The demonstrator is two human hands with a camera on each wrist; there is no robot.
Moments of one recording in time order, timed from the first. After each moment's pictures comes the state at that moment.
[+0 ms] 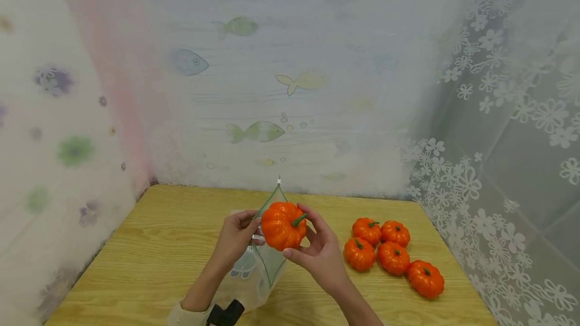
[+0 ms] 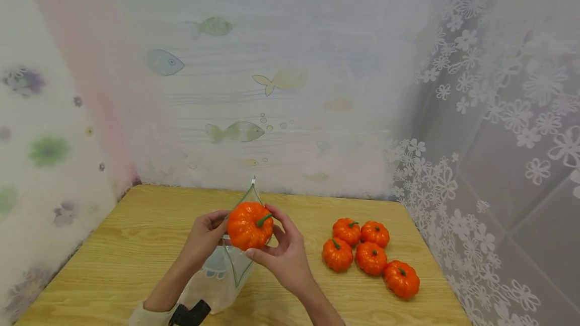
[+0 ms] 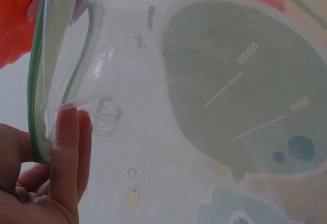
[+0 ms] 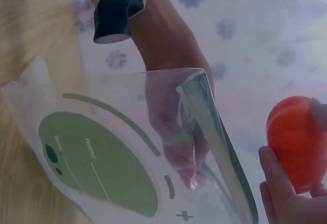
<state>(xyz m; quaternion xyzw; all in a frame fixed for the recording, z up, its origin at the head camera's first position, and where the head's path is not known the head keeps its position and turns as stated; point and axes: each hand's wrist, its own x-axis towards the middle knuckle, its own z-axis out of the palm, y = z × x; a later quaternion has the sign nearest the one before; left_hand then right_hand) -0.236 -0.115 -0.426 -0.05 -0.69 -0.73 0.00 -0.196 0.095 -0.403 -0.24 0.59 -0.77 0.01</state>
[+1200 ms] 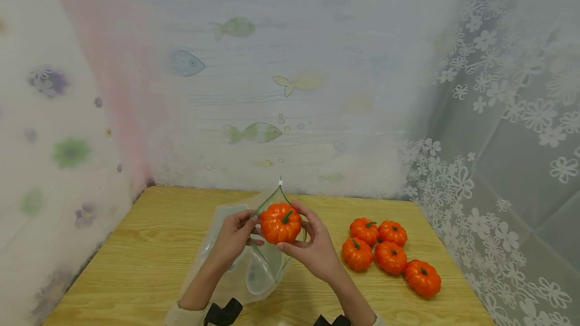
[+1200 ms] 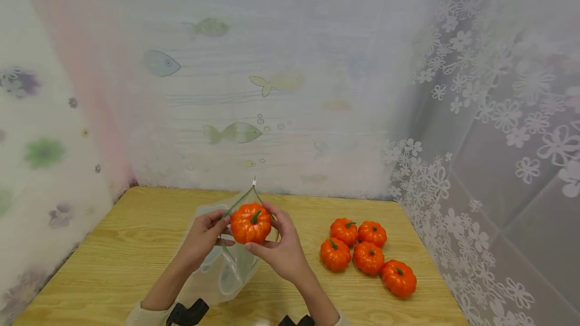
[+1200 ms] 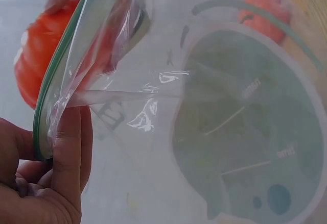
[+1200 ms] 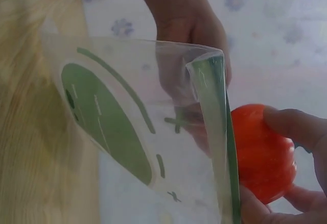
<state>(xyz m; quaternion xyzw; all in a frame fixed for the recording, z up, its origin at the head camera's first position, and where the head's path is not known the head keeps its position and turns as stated) -0.242 -0.119 -0.427 -0.09 -0.68 -0.72 -0.03 -0.215 0.096 -0.408 -0.21 0.70 -0.69 0.01</state>
